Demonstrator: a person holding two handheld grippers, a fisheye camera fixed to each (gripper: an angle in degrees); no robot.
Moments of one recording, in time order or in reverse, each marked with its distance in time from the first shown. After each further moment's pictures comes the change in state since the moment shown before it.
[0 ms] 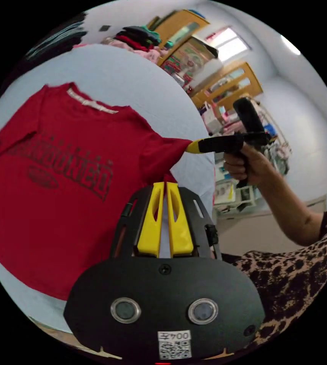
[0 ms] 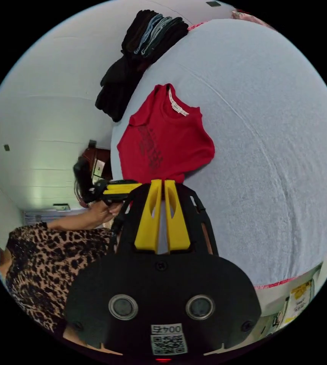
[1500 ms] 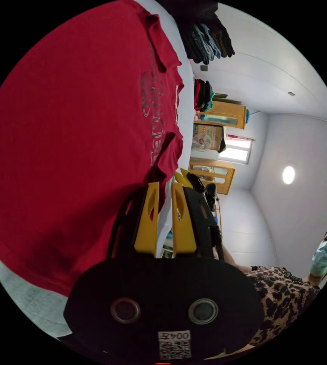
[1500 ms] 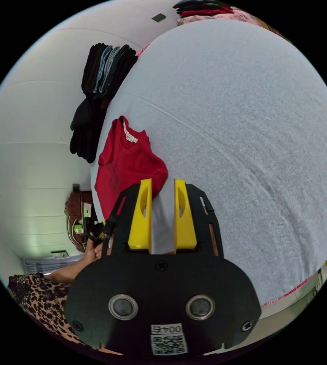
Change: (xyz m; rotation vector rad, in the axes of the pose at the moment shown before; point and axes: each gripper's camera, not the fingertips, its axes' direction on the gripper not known) left arm -0.111 0.150 0.034 0.360 0.511 -0.655; right arm 0.081 -0.014 0.054 0.245 0.071 0.237
